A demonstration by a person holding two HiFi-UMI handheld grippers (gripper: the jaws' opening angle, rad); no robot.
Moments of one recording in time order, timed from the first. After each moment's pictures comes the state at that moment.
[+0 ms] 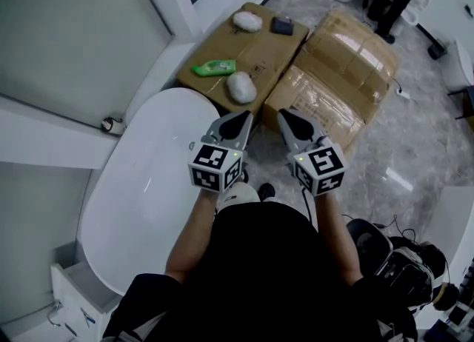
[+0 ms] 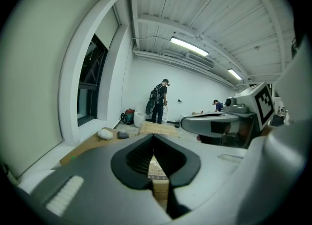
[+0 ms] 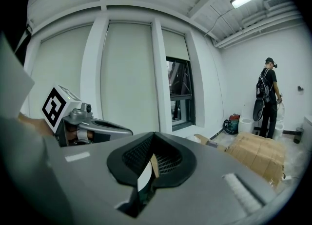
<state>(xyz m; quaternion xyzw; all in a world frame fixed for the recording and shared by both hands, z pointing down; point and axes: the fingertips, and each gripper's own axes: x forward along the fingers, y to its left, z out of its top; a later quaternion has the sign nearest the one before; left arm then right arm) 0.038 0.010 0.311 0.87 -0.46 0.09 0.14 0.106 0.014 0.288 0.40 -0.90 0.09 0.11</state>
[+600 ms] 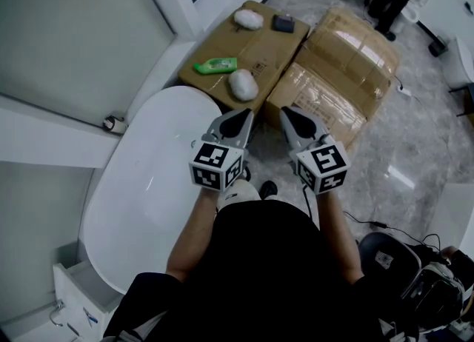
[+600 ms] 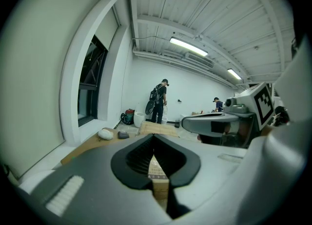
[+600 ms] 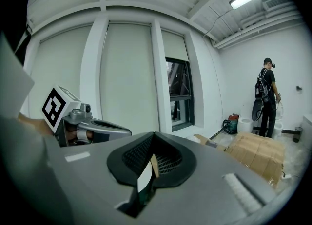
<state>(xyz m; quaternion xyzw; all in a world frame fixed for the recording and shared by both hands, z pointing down) 0.032 0.020 0.307 0.87 -0.46 0.09 0.14 0.104 0.023 0.284 0.41 -0.90 0.09 0.10</state>
